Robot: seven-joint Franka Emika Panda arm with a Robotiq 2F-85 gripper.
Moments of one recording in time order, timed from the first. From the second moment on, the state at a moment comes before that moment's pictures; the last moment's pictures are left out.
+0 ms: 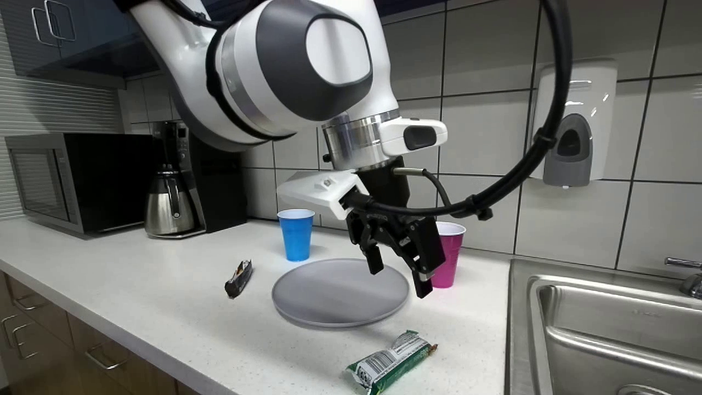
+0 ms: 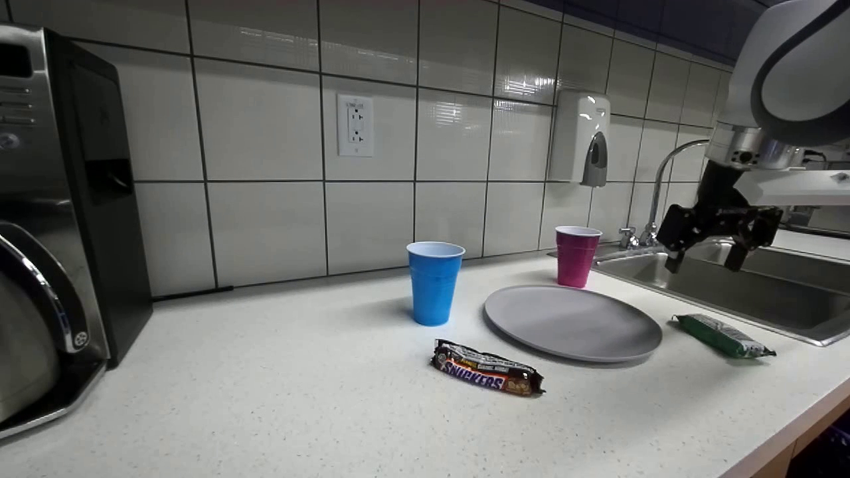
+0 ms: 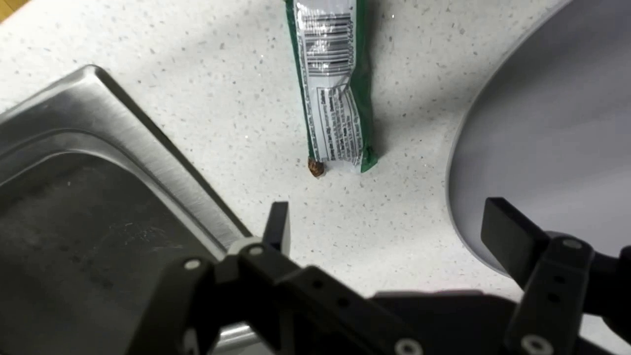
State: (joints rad) arm -0.20 -0.10 -0.17 -2.65 -0.27 2.81 0.26
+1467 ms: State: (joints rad) arm -0.20 -0.01 -0.21 -2.70 -0.21 2.81 0.26
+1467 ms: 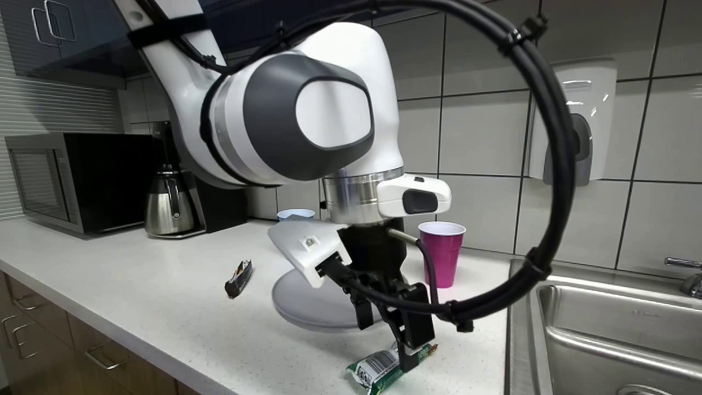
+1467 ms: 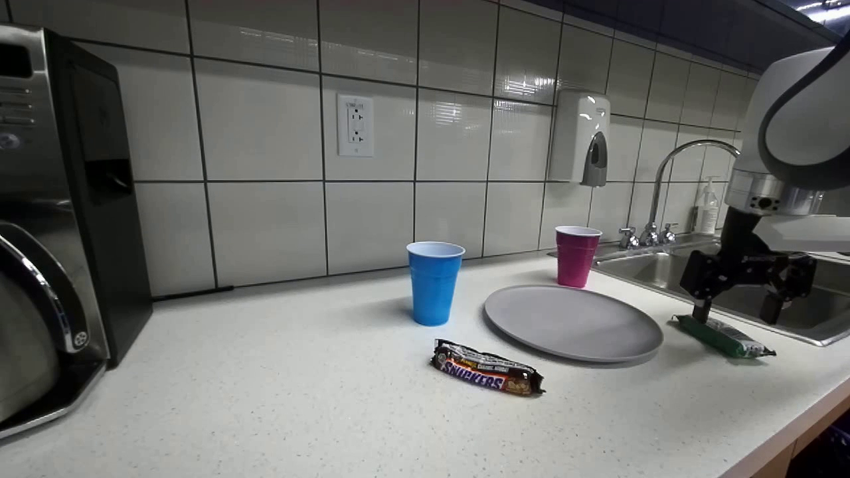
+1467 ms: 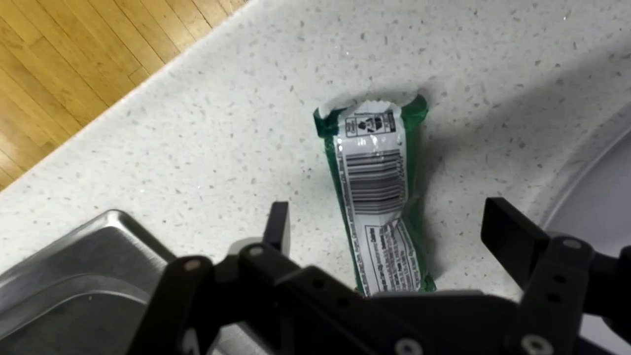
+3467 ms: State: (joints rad) arm -0.19 0.11 -0.21 -2.62 -0.12 2.82 0.25
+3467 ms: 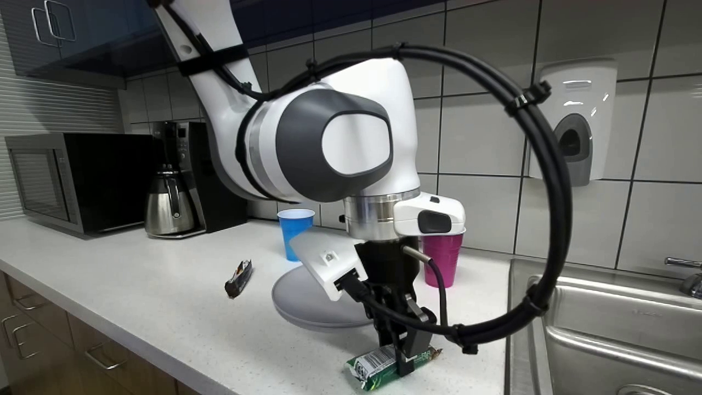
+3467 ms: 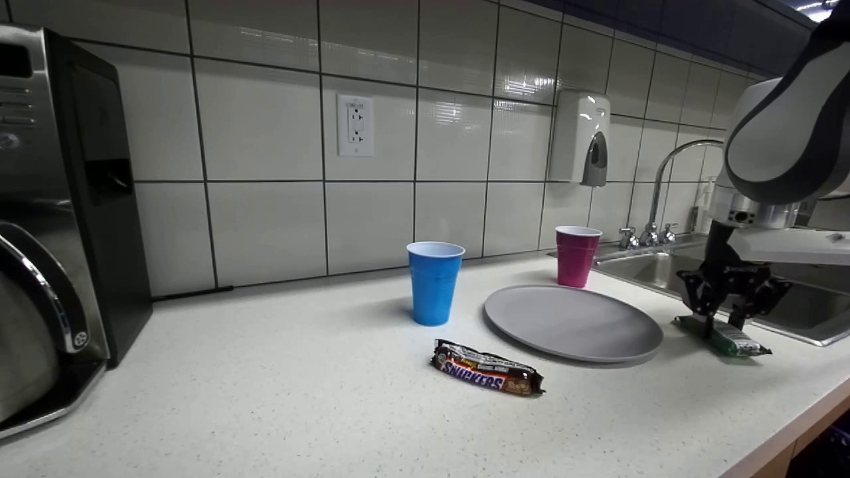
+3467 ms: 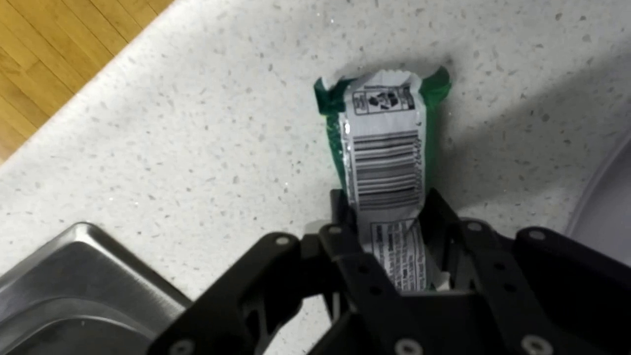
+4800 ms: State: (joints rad) arm -0.11 0.07 -0.16 -2.54 -0.11 2.83 0.21
